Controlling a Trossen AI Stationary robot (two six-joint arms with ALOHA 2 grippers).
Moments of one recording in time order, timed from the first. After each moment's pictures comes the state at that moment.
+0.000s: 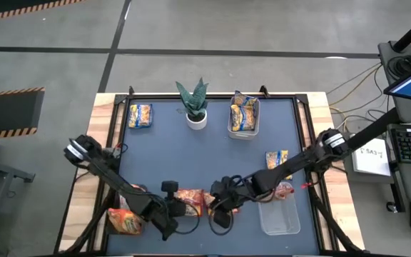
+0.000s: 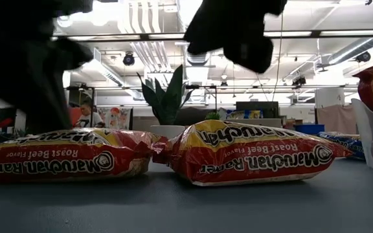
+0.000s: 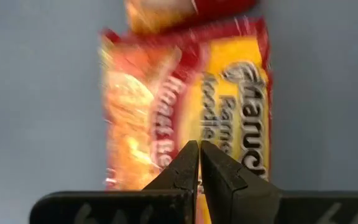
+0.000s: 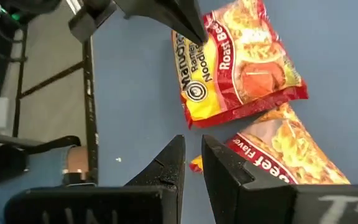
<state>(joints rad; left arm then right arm) -0.69 1.78 1.09 -0.52 -0.48 -0.54 0.42 1.83 1.30 -0.23 0.08 0.75</state>
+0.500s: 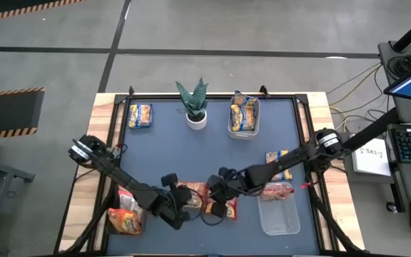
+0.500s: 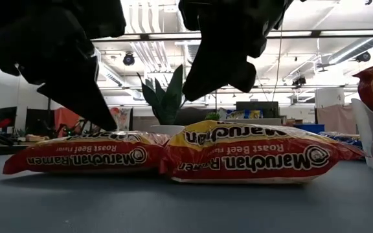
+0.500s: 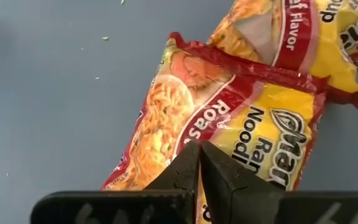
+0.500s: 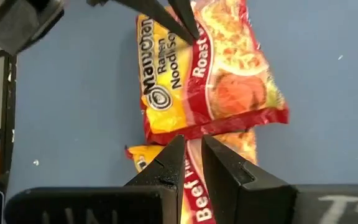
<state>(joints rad) -0.61 1.82 1.10 -0.50 -0.62 -0.84 0.35 1.88 1.30 -0.29 0.11 0.59</state>
